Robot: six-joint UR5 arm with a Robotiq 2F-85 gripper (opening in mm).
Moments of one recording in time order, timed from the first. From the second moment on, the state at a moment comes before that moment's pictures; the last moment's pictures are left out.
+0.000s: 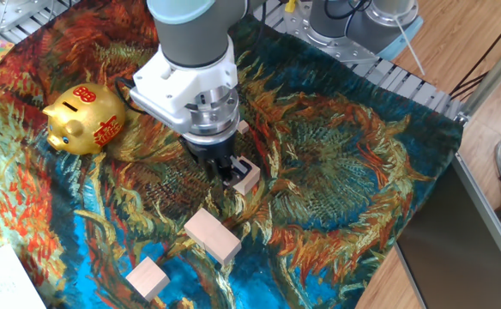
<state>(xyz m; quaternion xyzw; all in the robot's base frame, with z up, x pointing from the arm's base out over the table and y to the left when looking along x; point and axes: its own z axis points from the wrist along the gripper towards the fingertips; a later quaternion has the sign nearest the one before) 0.558 0.107 0.106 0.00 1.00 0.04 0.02</state>
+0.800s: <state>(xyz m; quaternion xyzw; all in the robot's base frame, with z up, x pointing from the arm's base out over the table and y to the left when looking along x) 0.551 0.112 0.092 -0.01 1.00 0.04 0.02</state>
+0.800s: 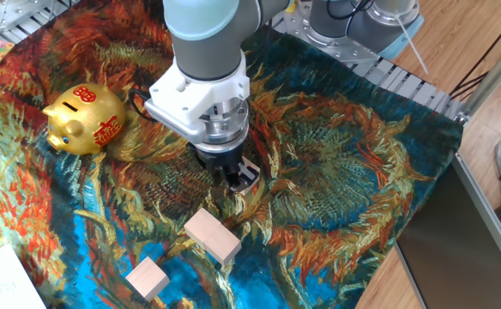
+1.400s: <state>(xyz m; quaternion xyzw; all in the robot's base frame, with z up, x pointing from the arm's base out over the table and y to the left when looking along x) 0.543 0.113 0.088 -0.02 1.00 0.03 0.01</state>
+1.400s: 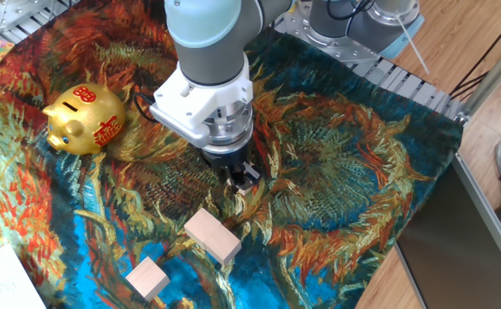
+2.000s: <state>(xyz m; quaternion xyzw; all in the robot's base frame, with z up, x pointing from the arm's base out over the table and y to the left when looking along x) 0.548 0.116 0.088 -0.02 1.00 0.03 0.02</state>
